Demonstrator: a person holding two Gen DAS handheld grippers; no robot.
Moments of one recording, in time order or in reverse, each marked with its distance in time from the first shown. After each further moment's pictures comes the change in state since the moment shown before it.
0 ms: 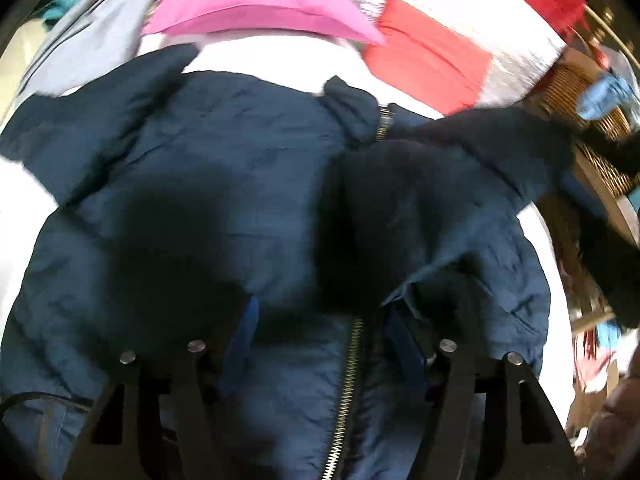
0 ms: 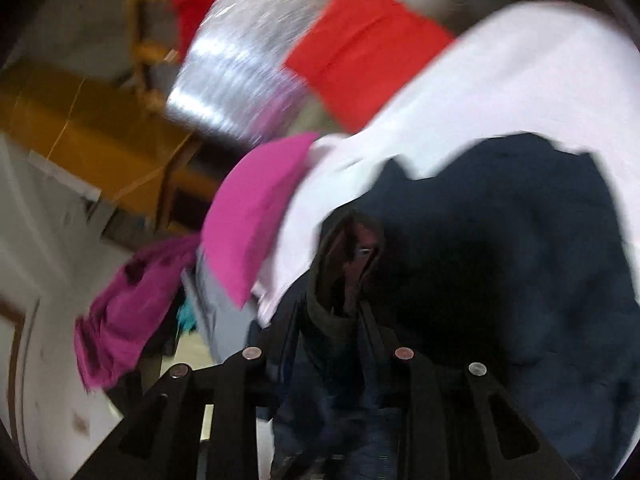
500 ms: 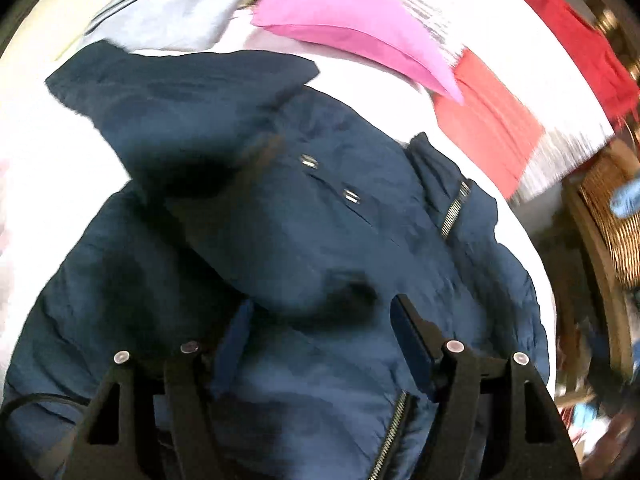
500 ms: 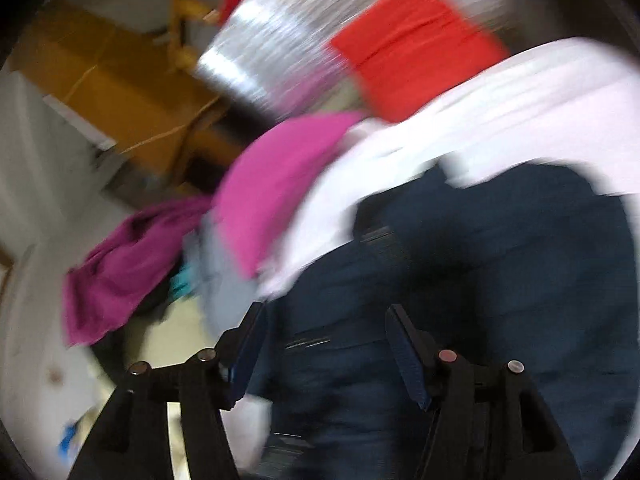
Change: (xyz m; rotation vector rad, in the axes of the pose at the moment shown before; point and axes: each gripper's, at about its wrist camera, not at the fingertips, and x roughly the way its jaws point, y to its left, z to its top) left arm -0.012 0.065 0.018 -0.261 -0.079 0.034; right arm -0.045 -0.019 -0.002 -0.071 -0.092 -0.198
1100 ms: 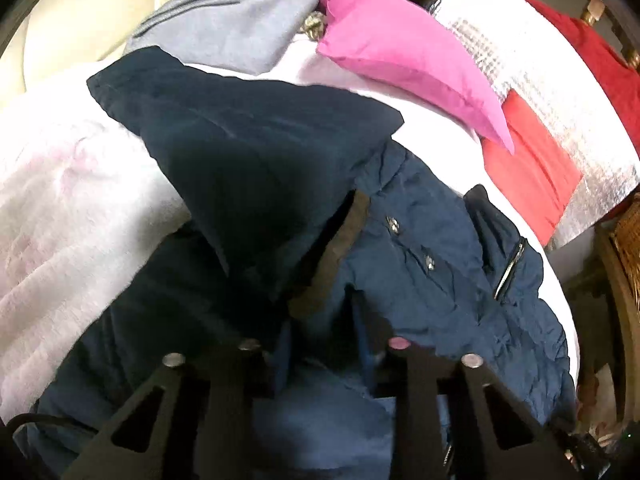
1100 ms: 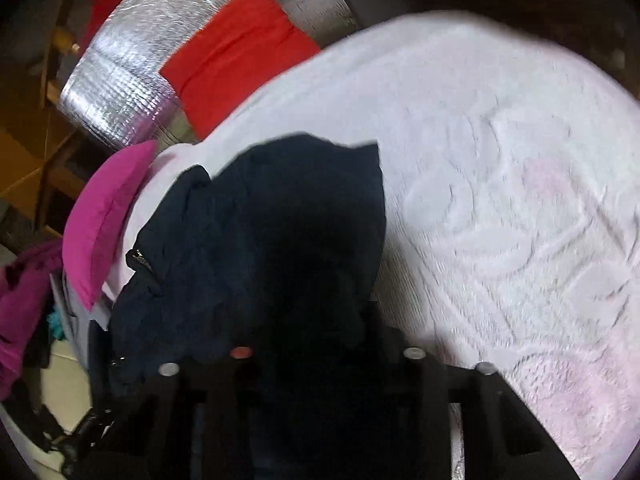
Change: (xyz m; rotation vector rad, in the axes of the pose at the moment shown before) left arm 0.005 0.032 0.024 -0.072 -0.119 0.108; right arm -0.007 -0.120 -0.020 0.058 -0.029 -0.330
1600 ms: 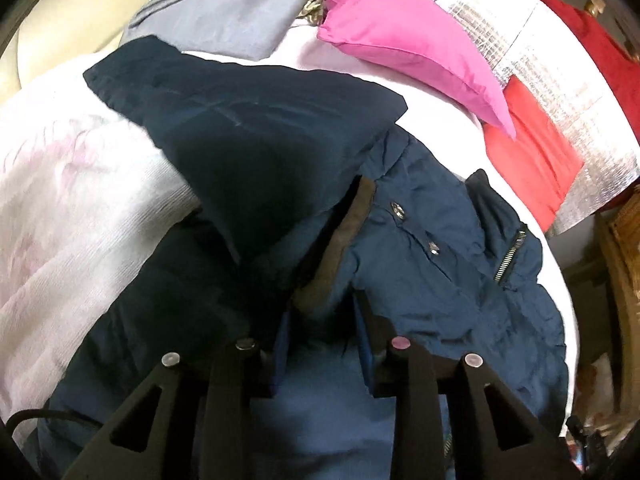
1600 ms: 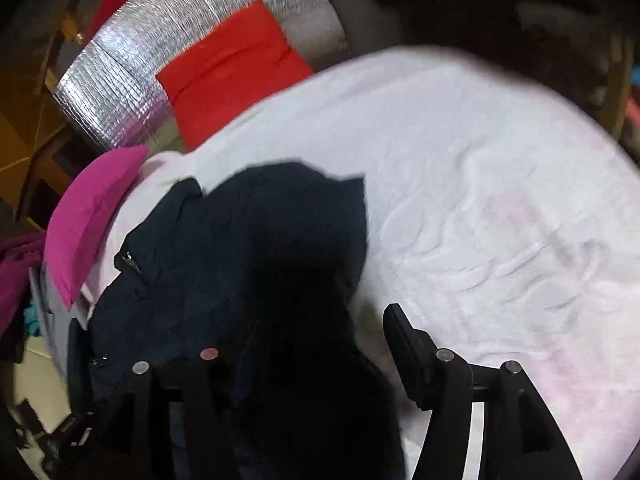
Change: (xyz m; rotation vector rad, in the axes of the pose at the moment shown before) left arm -0.004 0.008 0.002 0.003 0.090 -0.014; right arm -0.041 0.012 -0.013 -0.059 -0.066 -0.152
